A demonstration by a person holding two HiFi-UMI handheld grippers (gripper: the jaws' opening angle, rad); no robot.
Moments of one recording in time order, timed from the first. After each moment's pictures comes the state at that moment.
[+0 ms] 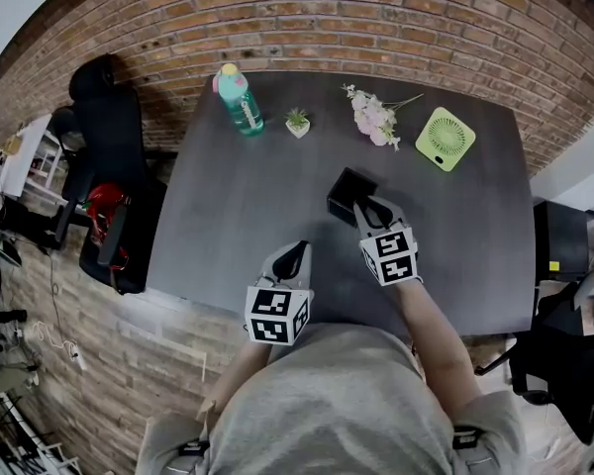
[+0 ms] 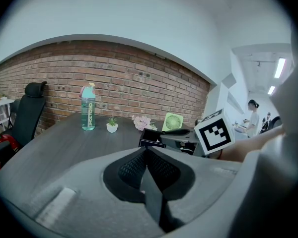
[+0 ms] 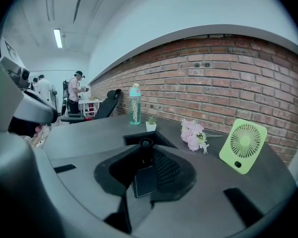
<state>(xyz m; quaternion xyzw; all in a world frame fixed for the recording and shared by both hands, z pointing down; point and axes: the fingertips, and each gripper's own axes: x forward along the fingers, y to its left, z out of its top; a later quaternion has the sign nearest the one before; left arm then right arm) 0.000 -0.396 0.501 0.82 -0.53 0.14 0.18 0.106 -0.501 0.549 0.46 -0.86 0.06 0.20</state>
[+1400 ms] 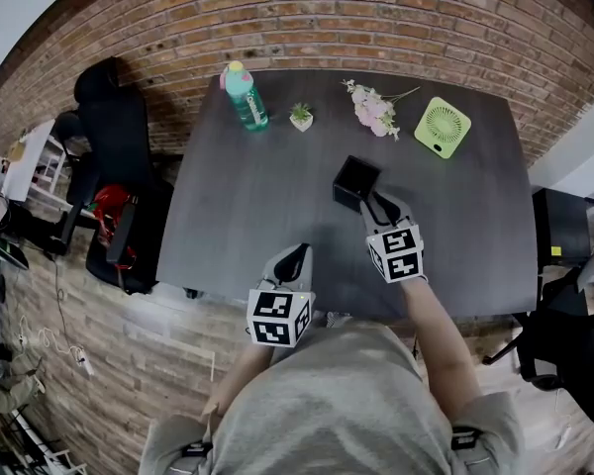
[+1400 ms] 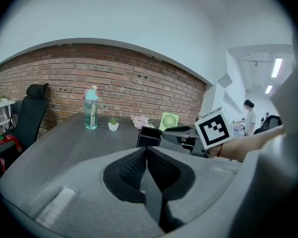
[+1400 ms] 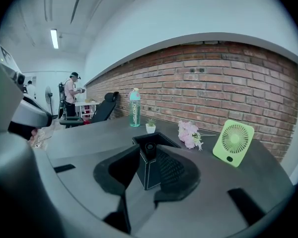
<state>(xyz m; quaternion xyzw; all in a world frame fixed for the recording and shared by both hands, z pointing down) -0.013 -0.351 0.490 0.82 -0.52 0.14 0.18 0.109 -0.463 0.531 0.48 -0.85 0.07 0.19</state>
